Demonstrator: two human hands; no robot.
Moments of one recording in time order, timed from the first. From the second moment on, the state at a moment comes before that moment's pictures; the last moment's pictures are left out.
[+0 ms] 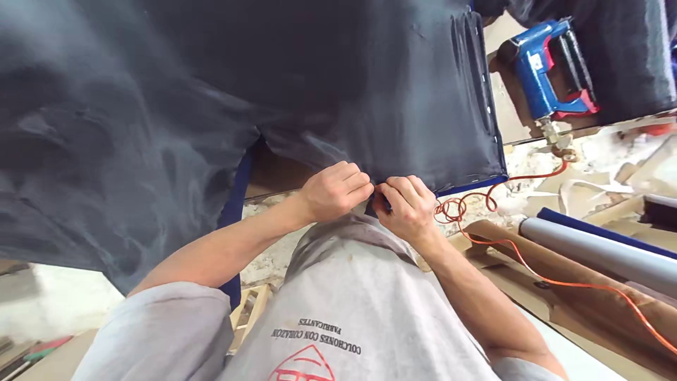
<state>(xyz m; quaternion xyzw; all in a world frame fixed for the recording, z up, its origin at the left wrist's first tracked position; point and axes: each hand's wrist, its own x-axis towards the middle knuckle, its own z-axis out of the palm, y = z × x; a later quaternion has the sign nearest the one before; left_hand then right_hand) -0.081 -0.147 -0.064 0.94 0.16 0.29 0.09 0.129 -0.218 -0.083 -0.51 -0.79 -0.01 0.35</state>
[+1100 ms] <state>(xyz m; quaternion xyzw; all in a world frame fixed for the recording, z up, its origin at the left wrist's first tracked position) -0.106 -0.160 -0.054 0.97 0.19 0.16 0.05 0.130 -0.253 -0.080 -0.56 -0.80 0.02 0.21</state>
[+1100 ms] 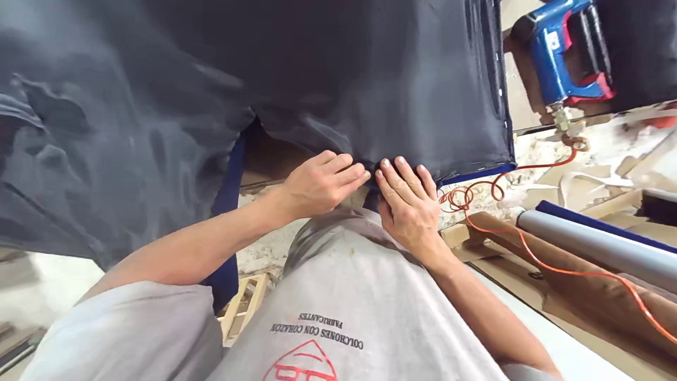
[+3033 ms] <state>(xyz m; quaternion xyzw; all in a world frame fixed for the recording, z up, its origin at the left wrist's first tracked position) -0.031 -0.265 -0.132 0.74 0.58 0.30 0.14 0.205 0.018 0.141 -0.23 -0.93 0.25 -0.16</state>
